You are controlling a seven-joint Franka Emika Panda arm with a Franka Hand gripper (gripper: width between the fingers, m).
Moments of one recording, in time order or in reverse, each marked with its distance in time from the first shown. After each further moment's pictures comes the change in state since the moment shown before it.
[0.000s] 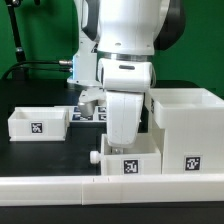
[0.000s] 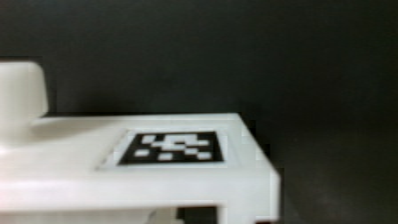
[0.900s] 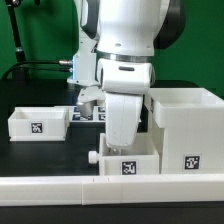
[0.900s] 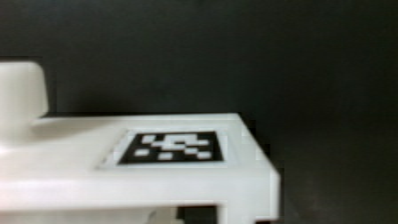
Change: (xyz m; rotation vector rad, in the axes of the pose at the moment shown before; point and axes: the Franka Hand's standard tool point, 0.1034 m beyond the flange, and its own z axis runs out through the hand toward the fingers) arm -0.003 -0.001 0.000 0.039 -0.013 0.008
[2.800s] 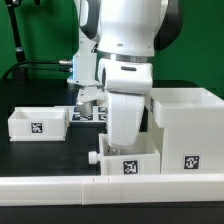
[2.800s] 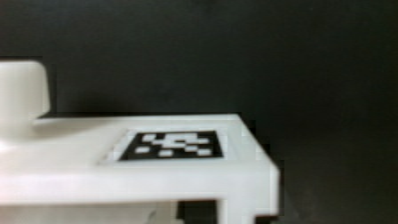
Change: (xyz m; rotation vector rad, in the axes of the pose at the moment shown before) arm -0.002 0.000 0.001 -0.008 -0.019 -0.047
